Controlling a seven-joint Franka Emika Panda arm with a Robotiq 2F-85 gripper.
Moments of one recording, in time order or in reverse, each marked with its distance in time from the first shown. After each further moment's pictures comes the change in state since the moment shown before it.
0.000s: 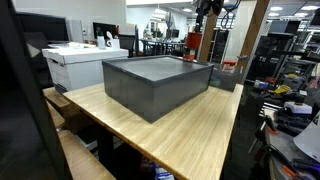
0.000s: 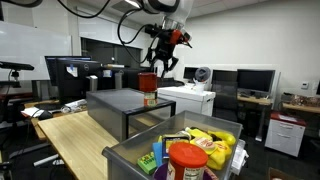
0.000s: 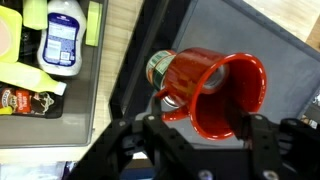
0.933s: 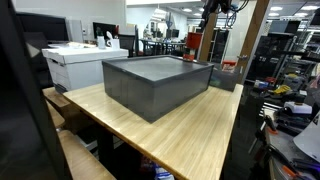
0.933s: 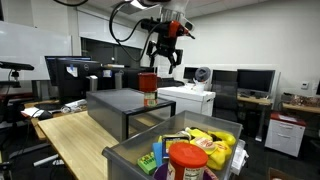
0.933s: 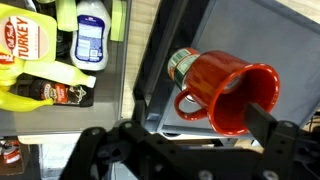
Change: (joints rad) arm -0.003 -0.139 -0.036 -0.192 0.002 0.180 -0.013
